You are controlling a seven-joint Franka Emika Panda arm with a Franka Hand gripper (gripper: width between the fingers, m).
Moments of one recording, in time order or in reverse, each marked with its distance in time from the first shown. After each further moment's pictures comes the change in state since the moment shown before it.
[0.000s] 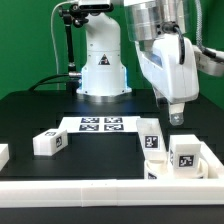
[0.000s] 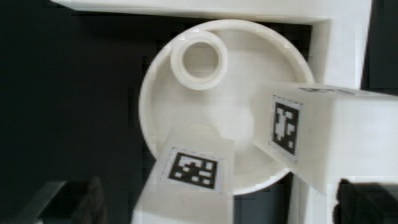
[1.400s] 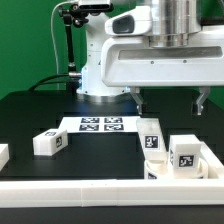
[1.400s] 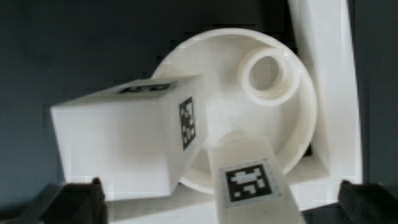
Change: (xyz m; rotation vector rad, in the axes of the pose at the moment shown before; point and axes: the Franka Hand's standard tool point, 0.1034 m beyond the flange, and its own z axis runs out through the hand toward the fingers) arm -0.001 -0.003 -0.004 -0.097 0.072 -1.353
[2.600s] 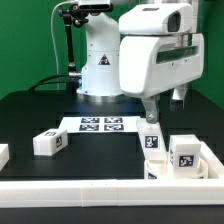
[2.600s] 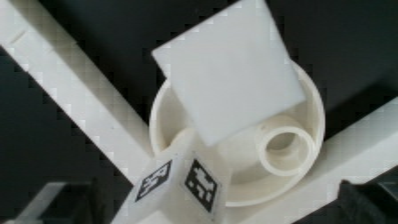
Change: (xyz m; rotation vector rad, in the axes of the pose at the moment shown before) arm 0.007 0.006 0.002 -0.078 0.023 -1.105
